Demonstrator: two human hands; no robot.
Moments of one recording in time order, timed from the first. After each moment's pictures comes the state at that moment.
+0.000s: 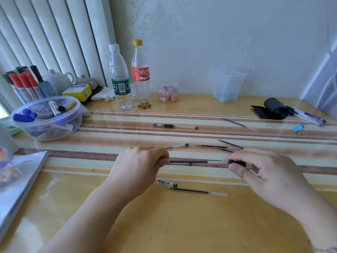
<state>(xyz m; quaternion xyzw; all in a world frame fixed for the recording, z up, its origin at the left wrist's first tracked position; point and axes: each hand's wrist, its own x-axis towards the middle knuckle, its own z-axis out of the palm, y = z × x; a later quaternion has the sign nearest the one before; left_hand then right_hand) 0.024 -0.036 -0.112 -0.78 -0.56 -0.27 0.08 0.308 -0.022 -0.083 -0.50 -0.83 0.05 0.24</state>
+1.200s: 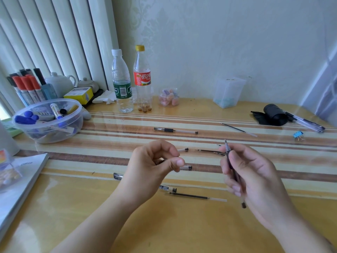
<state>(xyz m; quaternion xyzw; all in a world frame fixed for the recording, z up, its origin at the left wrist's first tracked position) 0.055 -0.049 -0.094 -0.58 -0.49 -0.54 -0.35 0.272 -0.030 -0.096 -0.33 -0.59 0.53 0.51</state>
